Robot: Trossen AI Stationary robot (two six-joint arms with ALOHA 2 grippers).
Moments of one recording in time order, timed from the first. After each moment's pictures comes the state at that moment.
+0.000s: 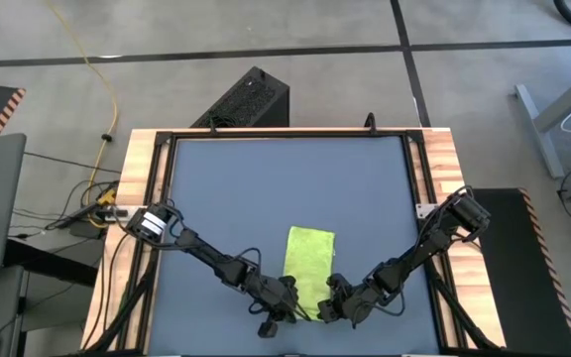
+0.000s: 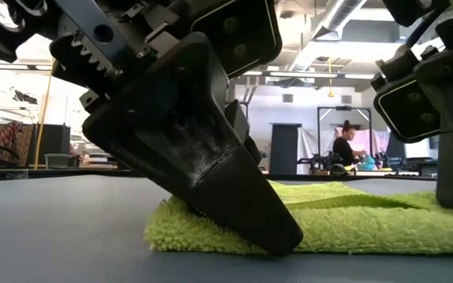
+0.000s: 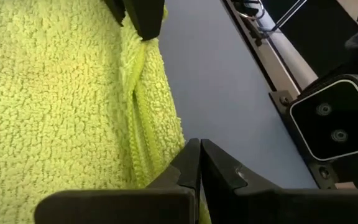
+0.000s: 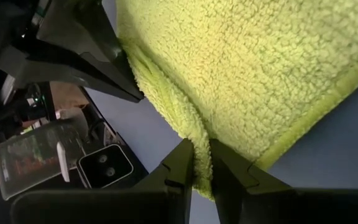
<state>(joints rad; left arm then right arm) -0.44 2.14 1.15 0.43 0.17 -0.40 0.71 1.91 0.82 0.32 0.18 1.83</state>
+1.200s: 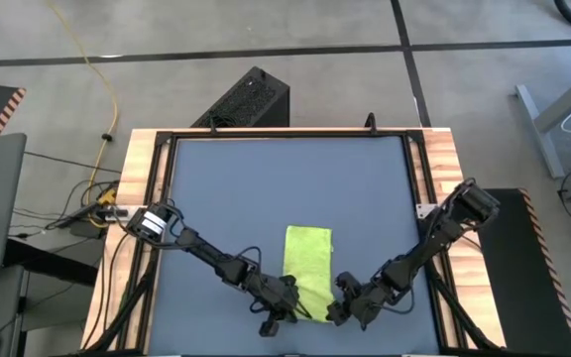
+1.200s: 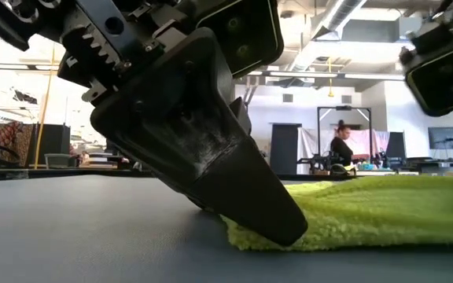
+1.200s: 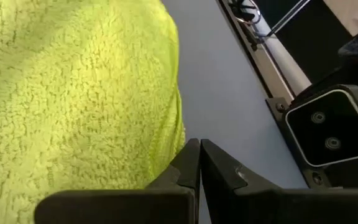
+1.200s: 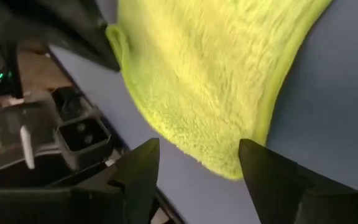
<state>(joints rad) -0.44 2.14 1.14 0.44 0.20 -0.44 0.74 1.74 0.82 0.15 0.17 1.78</state>
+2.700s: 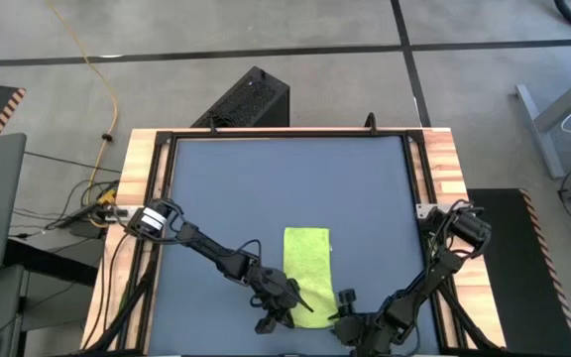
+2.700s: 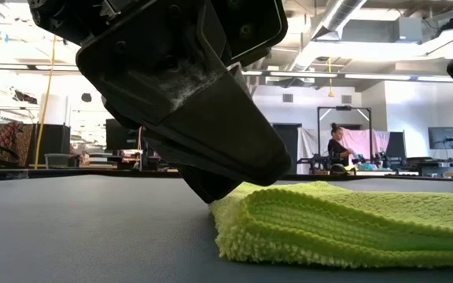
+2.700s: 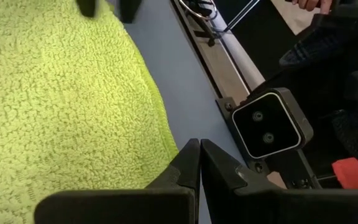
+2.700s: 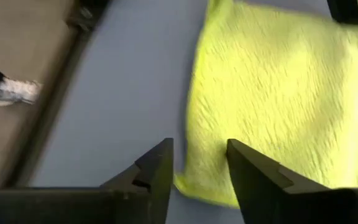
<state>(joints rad) -0.40 2.12 1.14 0.48 0.41 -0.46 0.92 1.95 1.10 -0.16 0.57 0.55</state>
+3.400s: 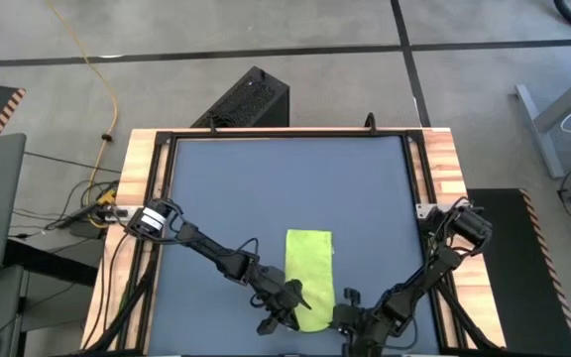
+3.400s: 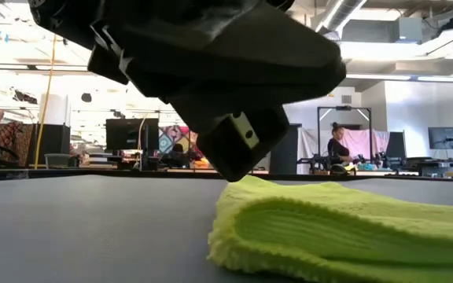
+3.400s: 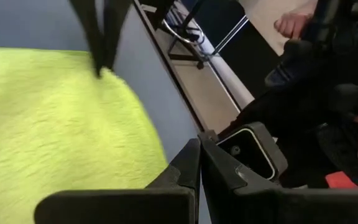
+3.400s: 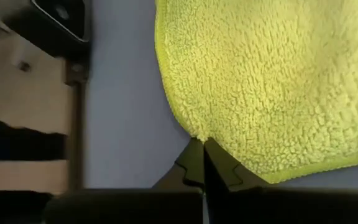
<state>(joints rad) -0.40 2.12 1.15 0.60 0.40 -0.47 0.90 1.95 1.04 -0.02 0.41 1.02</state>
